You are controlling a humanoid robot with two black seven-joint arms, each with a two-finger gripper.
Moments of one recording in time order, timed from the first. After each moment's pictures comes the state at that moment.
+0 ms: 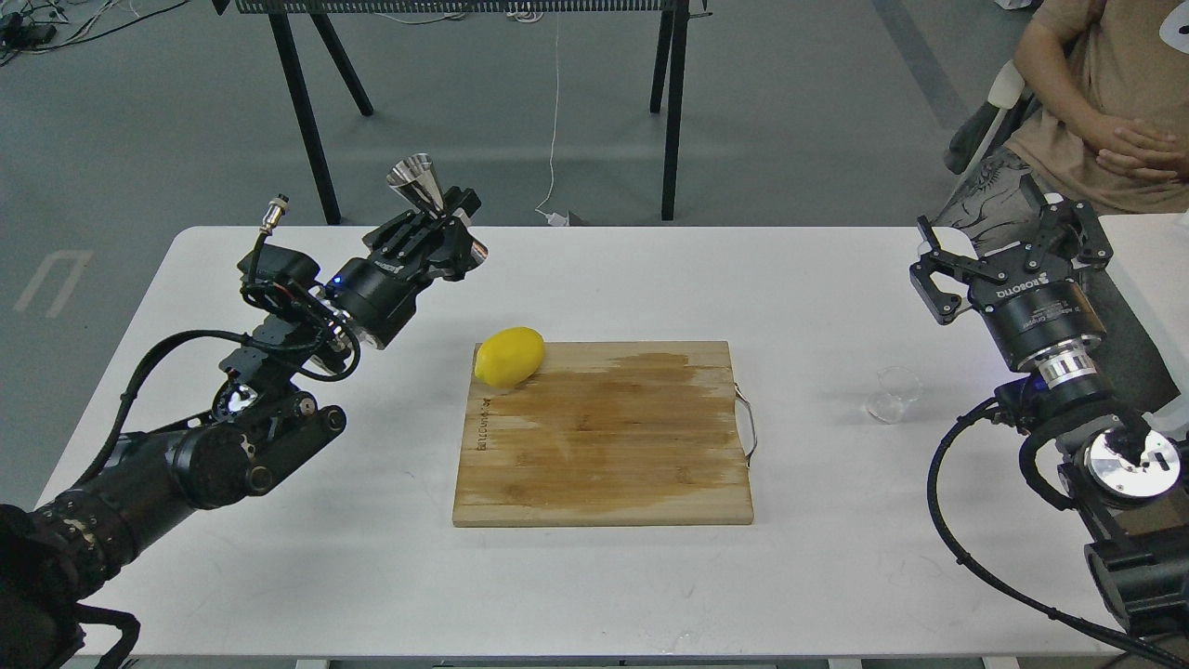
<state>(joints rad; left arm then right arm) -0.72 0.21 -0.54 -0.77 1.65 0.49 -0.49 0.29 -0.35 1.31 1.03 0.21 0.49 -0.01</state>
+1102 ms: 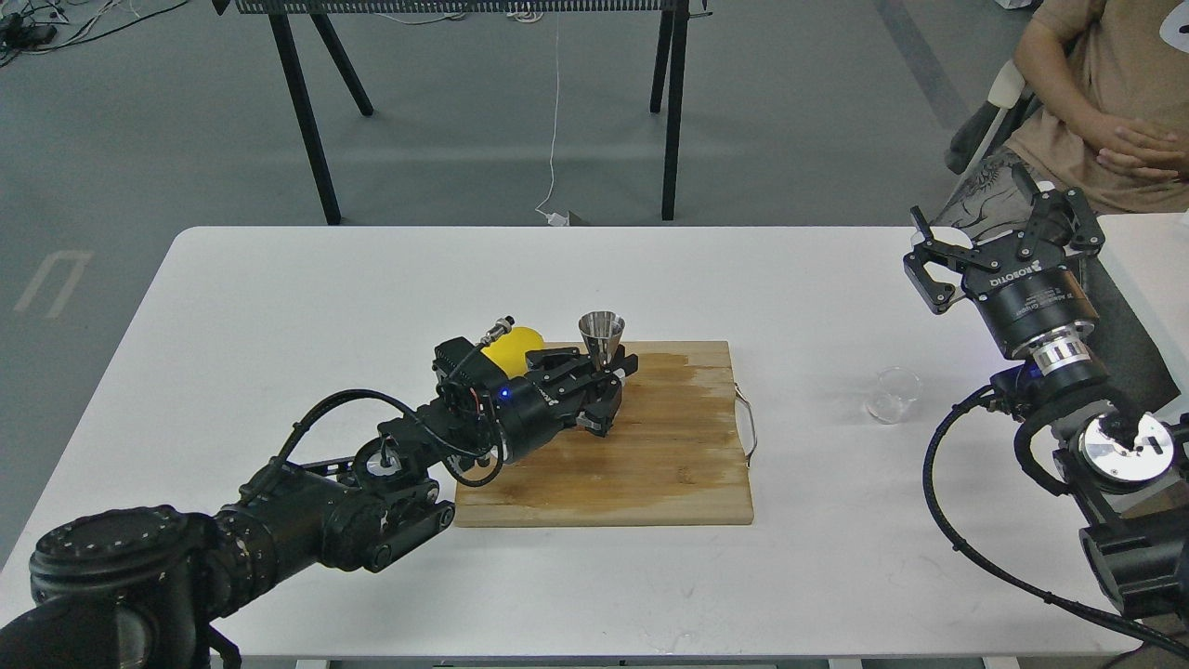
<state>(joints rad) -0.72 -0.04 -0.15 -0.52 1.73 0.49 -0.49 0.34 -0.35 1.29 1.00 0.21 0.49 -0.01</state>
